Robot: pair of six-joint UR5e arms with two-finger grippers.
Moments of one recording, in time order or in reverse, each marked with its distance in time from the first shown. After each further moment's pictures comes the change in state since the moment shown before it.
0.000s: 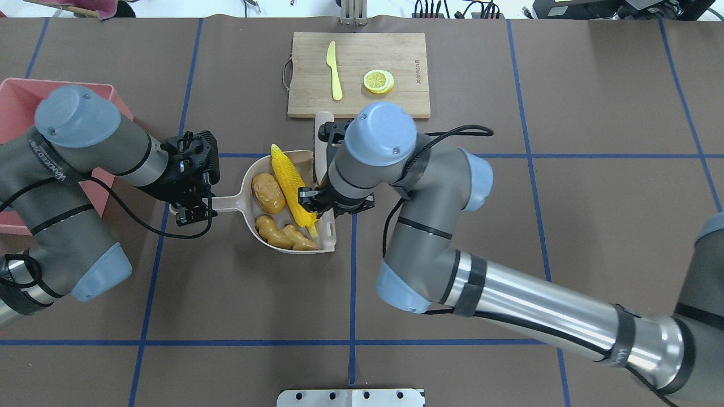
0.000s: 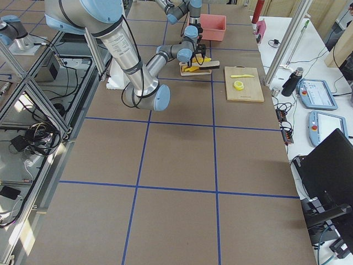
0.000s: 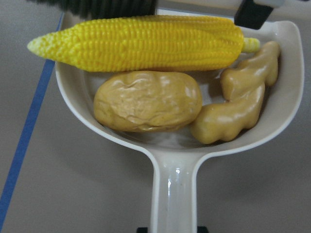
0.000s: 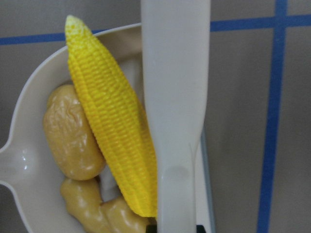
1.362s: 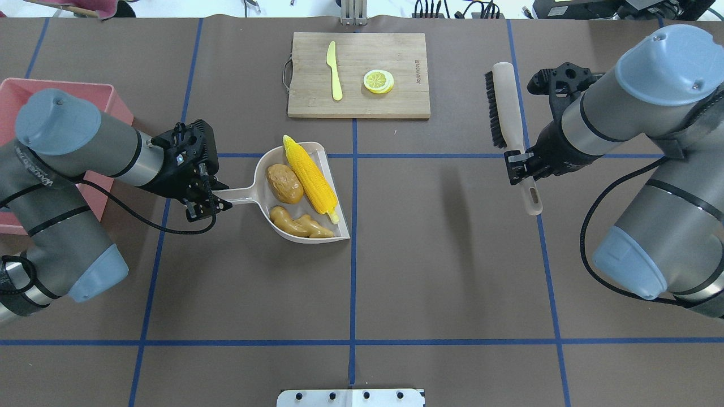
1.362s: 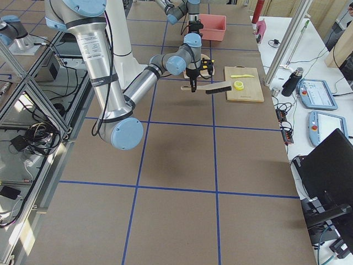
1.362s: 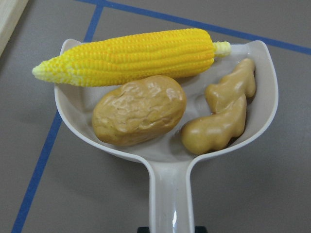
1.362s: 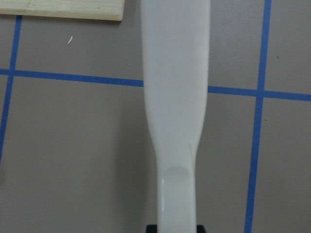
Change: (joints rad) left arm -0.001 0.018 0.010 -0.249 0.001 -0.188; right arm 0.289 -0.477 0.541 -0.369 0.063 -0.358
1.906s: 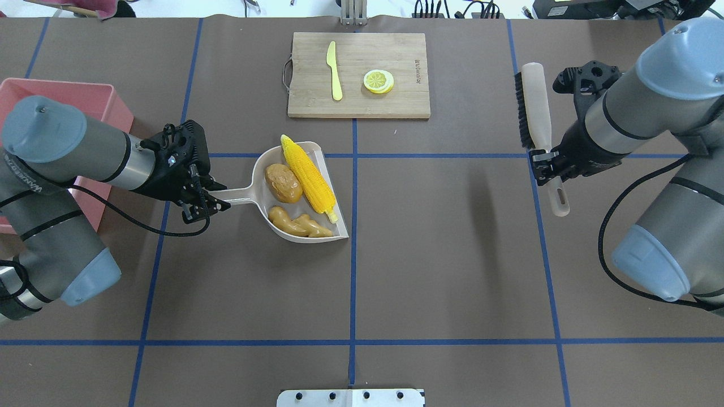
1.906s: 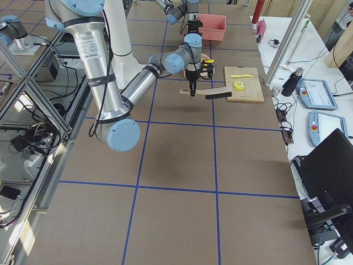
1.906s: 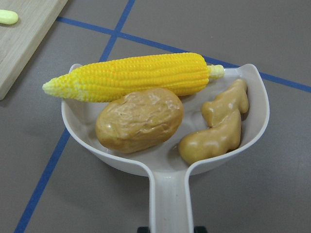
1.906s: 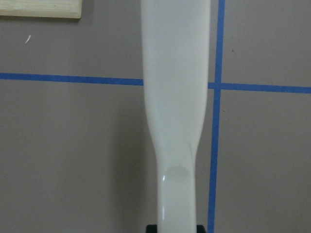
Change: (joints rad) left arm 0.000 0.027 0.001 -0.073 0.004 -0.035; right arm 0.021 -0.040 0.040 -0.100 -0.019 -0.020
